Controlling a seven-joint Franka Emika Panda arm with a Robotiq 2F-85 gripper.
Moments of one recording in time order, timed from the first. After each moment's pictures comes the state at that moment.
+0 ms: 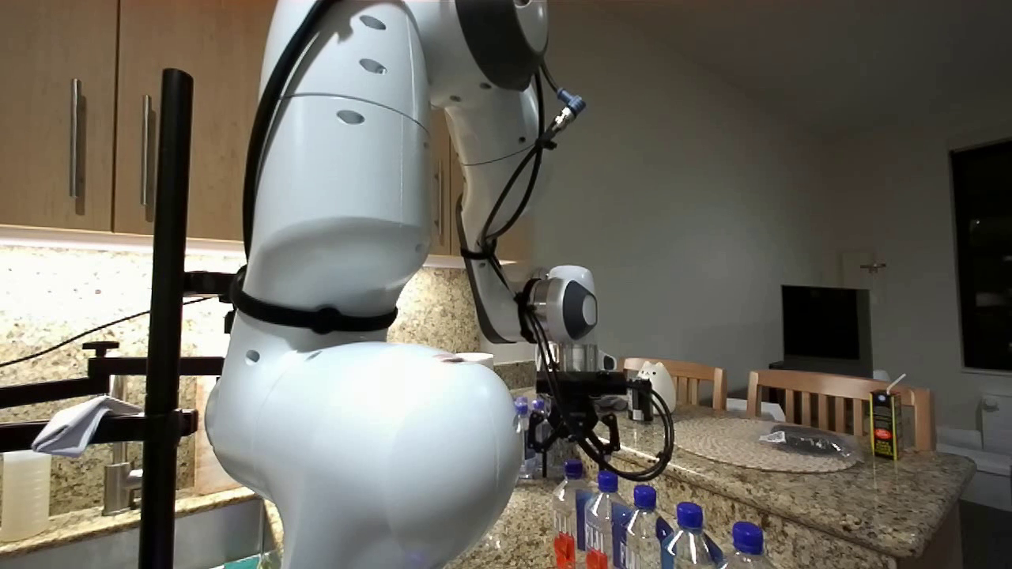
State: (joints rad) arm 0.25 0.01 0.20 -2.42 -0.04 2.36 -0.33
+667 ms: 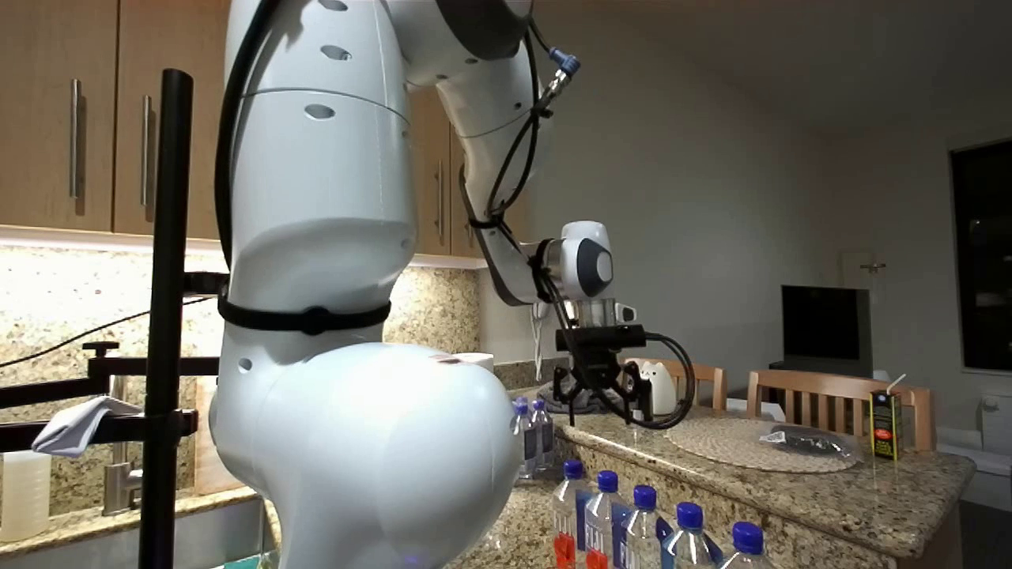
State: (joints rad) arm 0.22 -0.08 0.16 -2.33 -0.04 2.35 -0.31
